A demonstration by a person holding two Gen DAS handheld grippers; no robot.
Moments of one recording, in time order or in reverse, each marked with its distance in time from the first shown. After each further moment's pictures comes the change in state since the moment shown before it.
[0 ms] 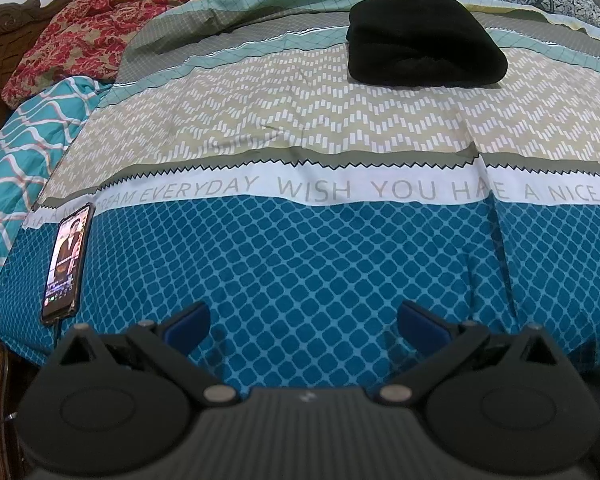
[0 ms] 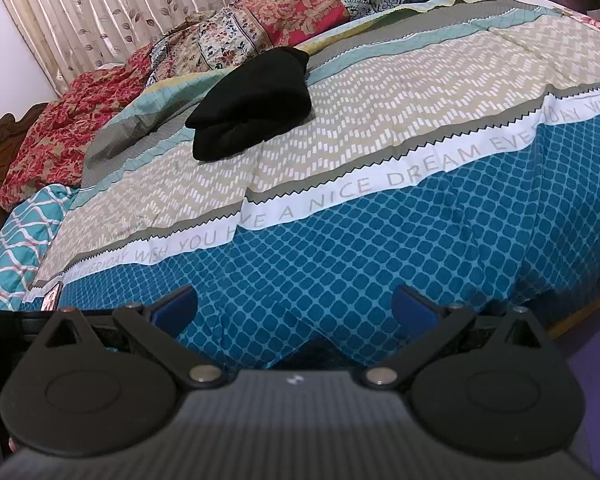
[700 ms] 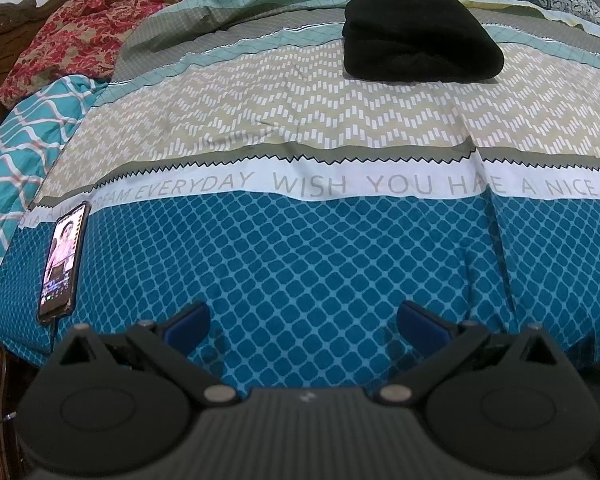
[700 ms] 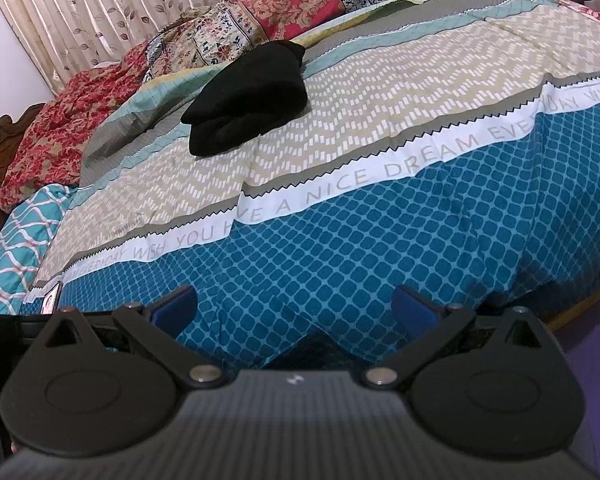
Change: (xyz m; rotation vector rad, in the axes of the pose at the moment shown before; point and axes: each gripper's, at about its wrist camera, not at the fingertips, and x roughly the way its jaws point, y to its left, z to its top) left arm 0.002 -0.003 -0.002 0.004 0.006 -0.006; right arm 0.002 -0.003 -0.001 0.017 0.019 0.001
